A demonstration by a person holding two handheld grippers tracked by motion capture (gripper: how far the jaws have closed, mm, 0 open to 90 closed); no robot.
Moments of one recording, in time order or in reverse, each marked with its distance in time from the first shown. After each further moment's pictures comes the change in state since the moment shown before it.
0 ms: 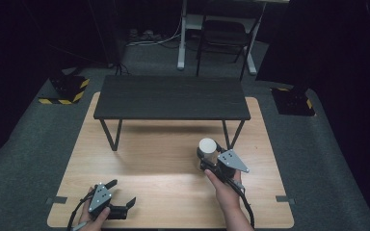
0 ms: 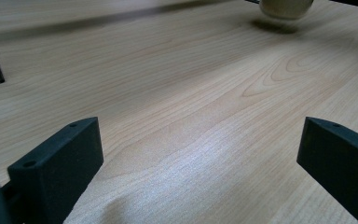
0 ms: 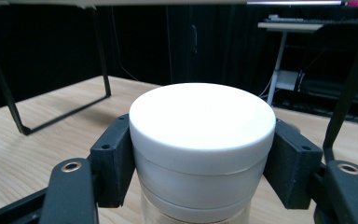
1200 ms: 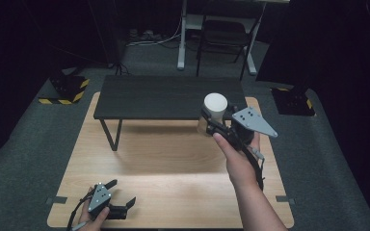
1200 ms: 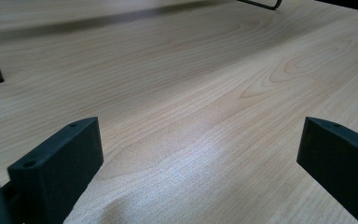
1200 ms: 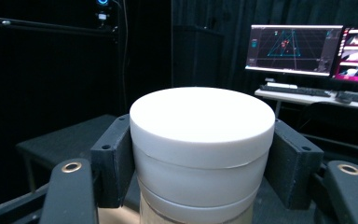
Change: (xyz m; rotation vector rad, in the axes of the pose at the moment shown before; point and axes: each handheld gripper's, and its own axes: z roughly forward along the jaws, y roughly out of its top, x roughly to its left) left arm 0.002 0.000 -0.001 -0.004 -0.007 -0.009; right arm 0.002 0.166 -0.018 -0.153 0.014 -0.045
